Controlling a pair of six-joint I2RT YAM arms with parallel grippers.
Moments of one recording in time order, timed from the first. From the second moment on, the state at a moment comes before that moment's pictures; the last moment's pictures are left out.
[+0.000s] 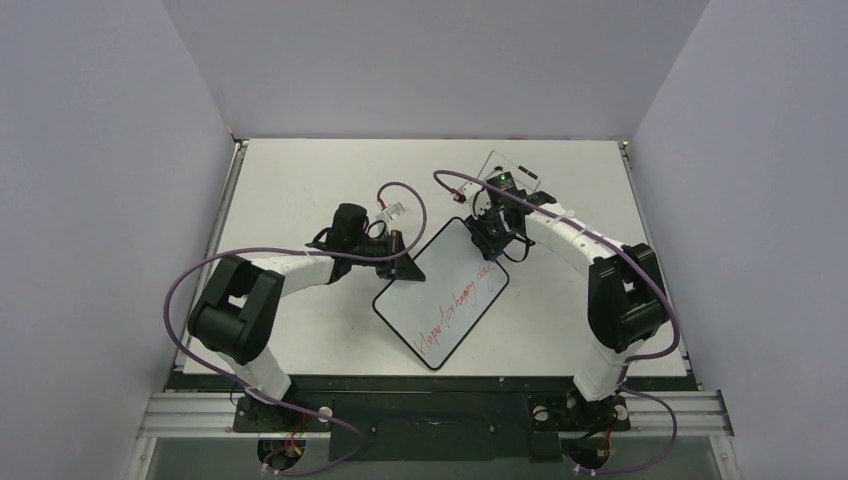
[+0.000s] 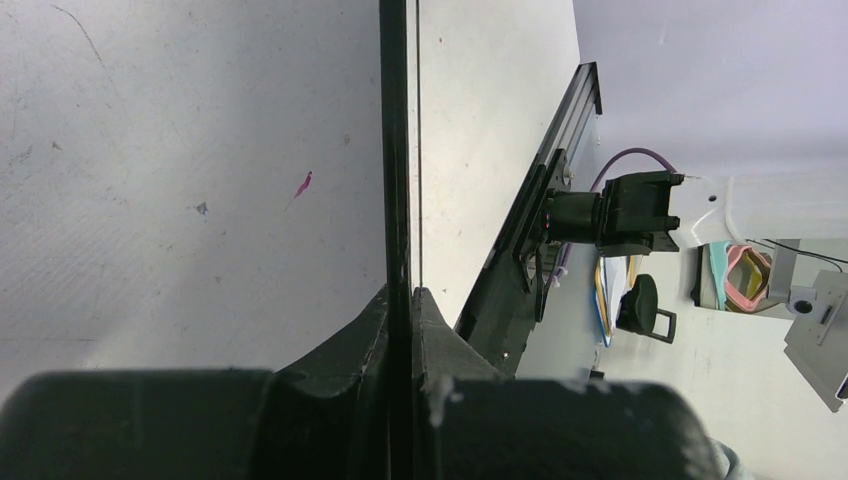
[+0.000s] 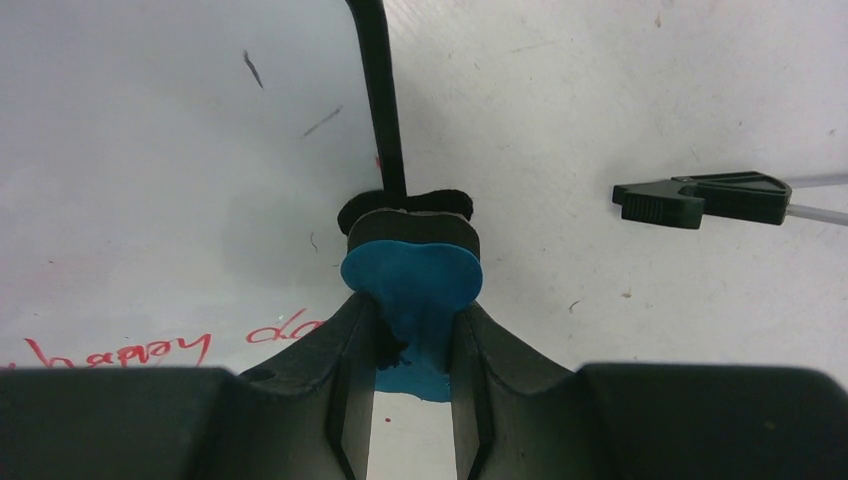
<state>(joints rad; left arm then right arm) -0.44 1.68 0.84 0.17 0.87 -0.62 0.43 1.75 1.29 -0.62 -0.12 -0.34</state>
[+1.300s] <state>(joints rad) -0.44 1.68 0.85 0.16 0.88 -0.61 0.42 1.71 1.21 -0.65 -0.20 -0.39</state>
